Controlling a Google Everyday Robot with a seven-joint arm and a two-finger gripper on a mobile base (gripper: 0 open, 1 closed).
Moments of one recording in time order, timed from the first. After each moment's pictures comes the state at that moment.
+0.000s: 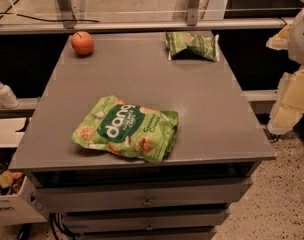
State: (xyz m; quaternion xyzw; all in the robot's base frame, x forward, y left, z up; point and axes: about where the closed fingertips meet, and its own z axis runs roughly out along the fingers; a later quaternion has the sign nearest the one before) arm 0.438 -0.217 0.976 -0.60 0.78 -0.03 0.16
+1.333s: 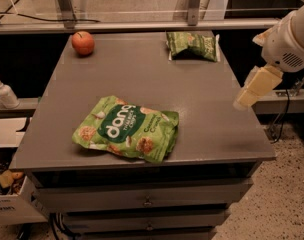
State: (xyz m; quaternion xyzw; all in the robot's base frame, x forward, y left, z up) arm 0.537 -0.223 0.931 -0.54 0.79 -0.02 0.27
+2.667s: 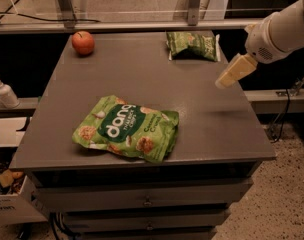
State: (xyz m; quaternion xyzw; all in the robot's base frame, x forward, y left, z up) arm 0.632 -0.221 0.913 -0.49 0.79 -0.03 0.37
